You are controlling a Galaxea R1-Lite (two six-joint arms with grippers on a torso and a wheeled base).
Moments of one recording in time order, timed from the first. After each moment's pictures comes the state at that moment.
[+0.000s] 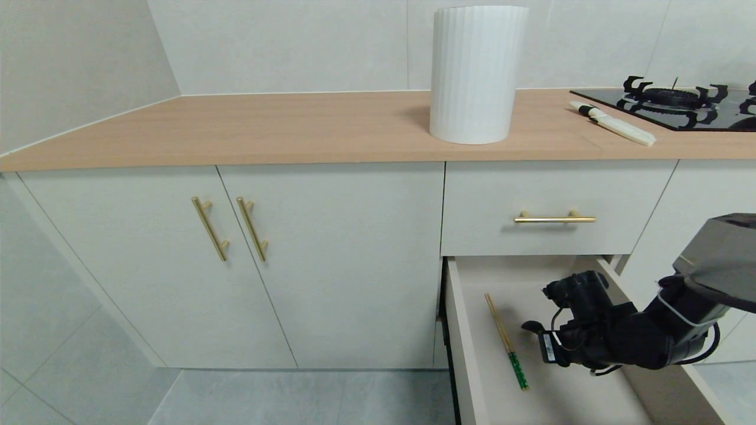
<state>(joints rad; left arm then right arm) 0.00 0.00 0.00 0.00 0.03 0.00 0.27 2.18 -0.76 -0.46 -0.13 0.21</state>
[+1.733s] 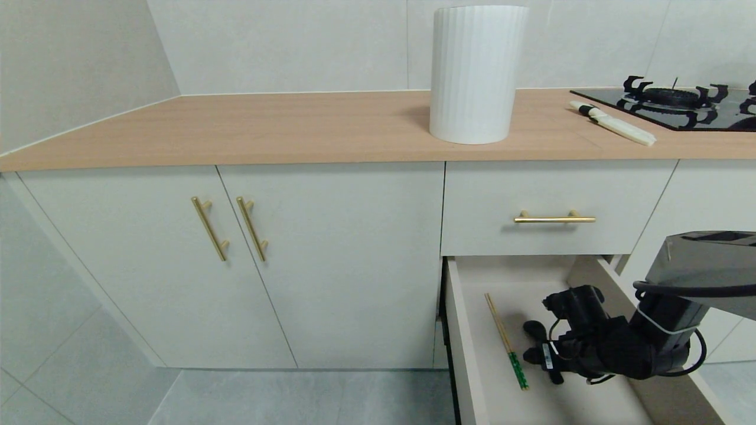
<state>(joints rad) 0.00 0.00 0.00 0.00 0.03 0.00 0.23 2.30 -0.75 -0.58 -0.12 0.21</state>
